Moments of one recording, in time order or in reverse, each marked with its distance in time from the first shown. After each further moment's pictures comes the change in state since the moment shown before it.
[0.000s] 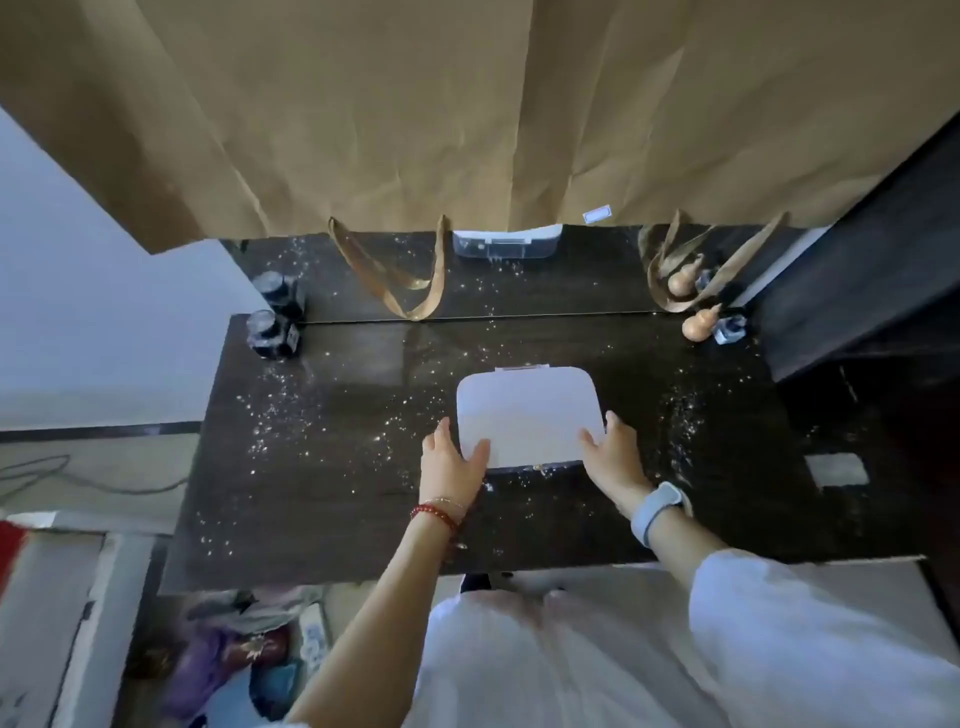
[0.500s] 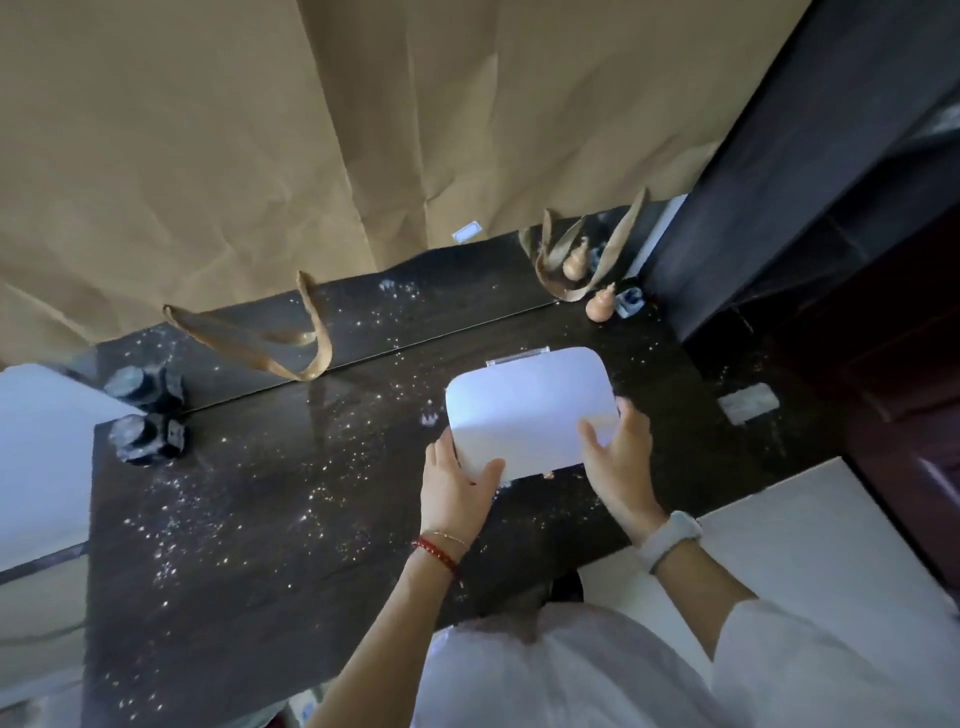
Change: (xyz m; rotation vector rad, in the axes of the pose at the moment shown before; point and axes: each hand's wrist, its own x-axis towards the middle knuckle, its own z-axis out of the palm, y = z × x) left_hand 0.003 0.050 0.039 0.076 -0.123 0.276; right_hand -0.007 0.025 -0.045 0.212 0.371 0.077
